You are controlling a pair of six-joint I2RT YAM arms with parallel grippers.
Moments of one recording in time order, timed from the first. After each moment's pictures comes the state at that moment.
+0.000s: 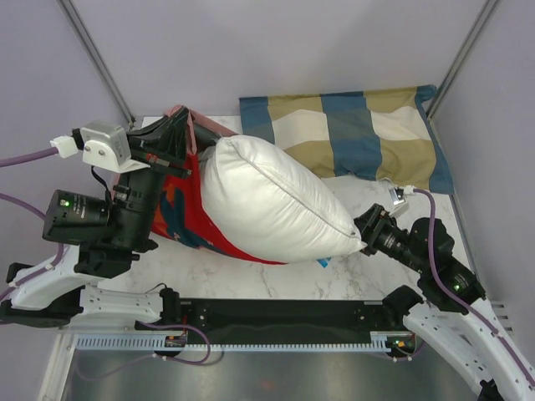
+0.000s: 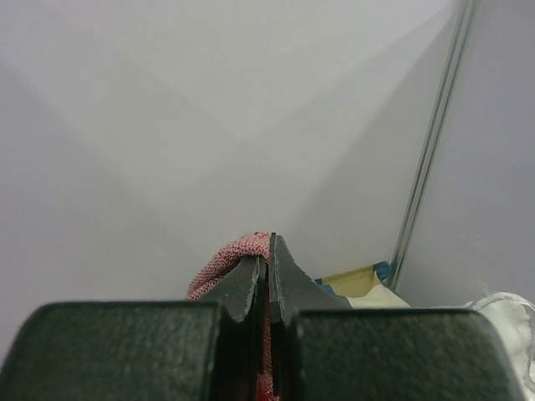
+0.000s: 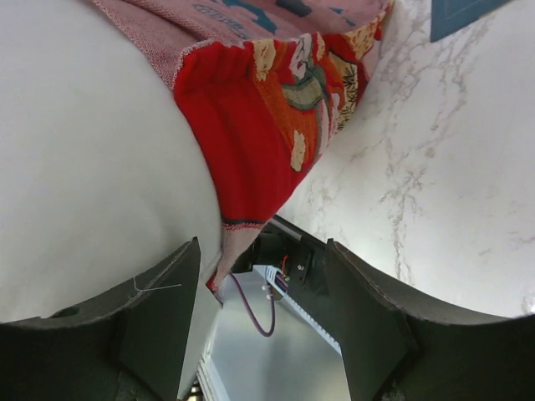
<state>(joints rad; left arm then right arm) -1.38 0.94 1.47 0.32 -0.87 0.57 0.56 0.42 0.71 -0.50 -0.28 1.07</state>
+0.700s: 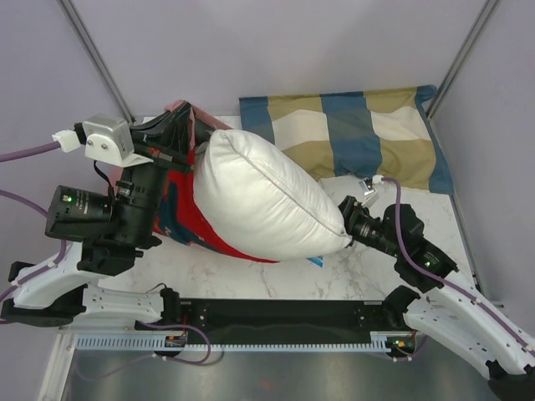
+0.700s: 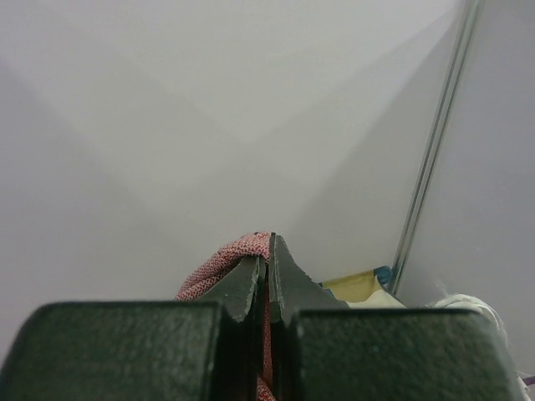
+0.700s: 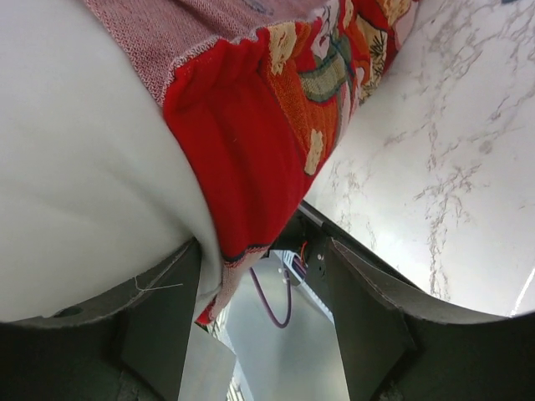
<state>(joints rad) -1.37 0.97 1.51 0.32 -0.87 0.57 0.65 0.63 0.66 -0.23 -0.32 1.12</state>
